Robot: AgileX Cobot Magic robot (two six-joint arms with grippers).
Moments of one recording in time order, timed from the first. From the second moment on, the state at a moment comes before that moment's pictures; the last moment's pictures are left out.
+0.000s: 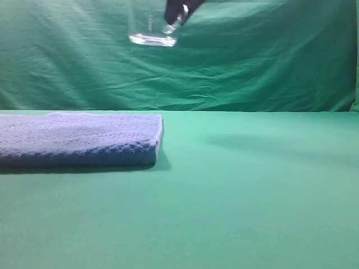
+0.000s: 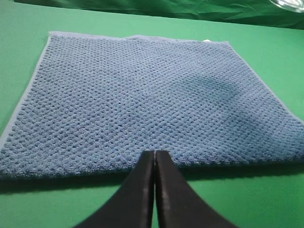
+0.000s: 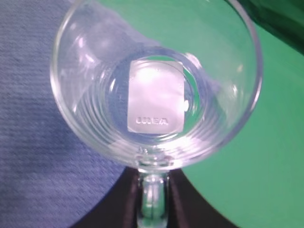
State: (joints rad) left arm -0.04 -0.02 0.02 -0.19 0.36 0.08; right arm 0.76 2.11 -1.83 0.01 0.61 -0.19
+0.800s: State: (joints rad) left arm -0.04 -0.02 0.02 -0.19 0.36 0.08; right arm 0.84 2.27 -1.96 0.07 0.77 -0.24
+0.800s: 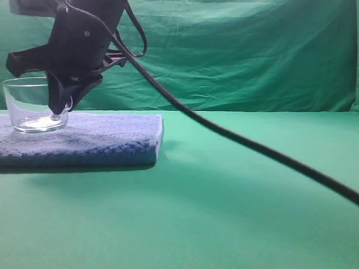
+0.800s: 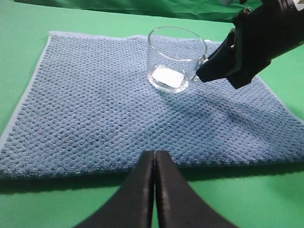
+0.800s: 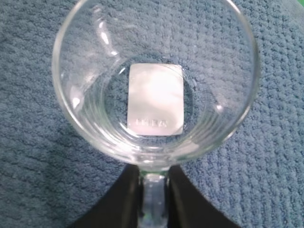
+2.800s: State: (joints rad) left arm -0.04 -0.02 0.02 -0.19 0.36 0.08; right arm 0.88 0.63 -0.58 0.05 0.48 0.04
